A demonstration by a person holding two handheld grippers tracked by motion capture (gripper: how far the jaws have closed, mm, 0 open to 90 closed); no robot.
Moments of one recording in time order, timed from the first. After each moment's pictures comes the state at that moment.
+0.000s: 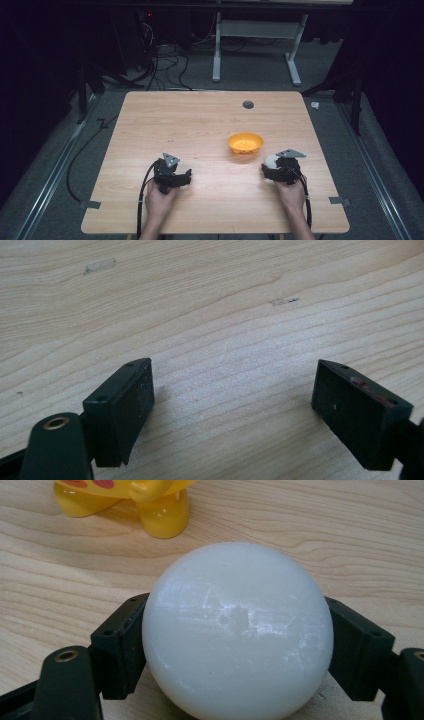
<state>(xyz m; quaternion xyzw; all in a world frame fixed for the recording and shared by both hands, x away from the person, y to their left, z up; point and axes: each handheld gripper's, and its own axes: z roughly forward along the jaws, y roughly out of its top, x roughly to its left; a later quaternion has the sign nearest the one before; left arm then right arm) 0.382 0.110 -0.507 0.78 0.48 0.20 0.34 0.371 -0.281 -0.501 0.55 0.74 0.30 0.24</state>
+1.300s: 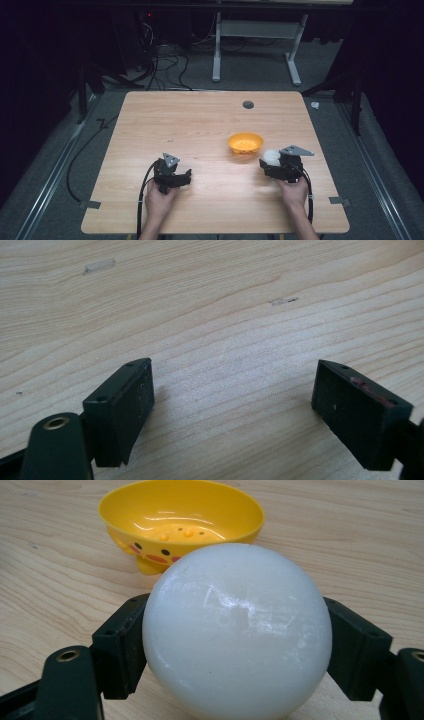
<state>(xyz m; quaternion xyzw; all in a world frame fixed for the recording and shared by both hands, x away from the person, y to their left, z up) 0.382 0.110 -0.507 0.78 0.48 0.20 0.34 0.361 -0.276 -0.465 0.53 0.73 0.38 0.22</state>
